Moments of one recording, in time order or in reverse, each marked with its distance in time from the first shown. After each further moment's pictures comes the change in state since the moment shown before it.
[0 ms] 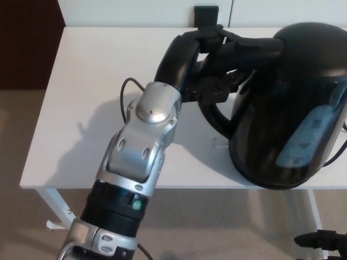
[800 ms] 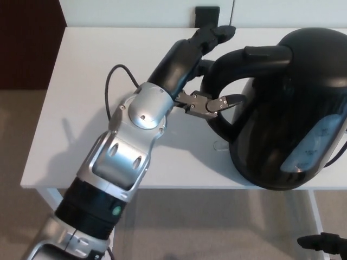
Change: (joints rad) left_arm -0.012 0.174 -0.190 -0.056 0.129 0.003 -0.085; right_arm 0.016 0.010 -0.024 0.005 0.008 -0.007 -0.004
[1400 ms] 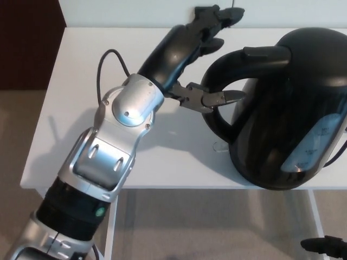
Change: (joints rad) left_arm 0.013 0.103 -0.016 -0.122 -0.051 -0.057 -0.061; right_arm 0.018 0.001 -0.017 -0.001 0.009 0.000 0.002
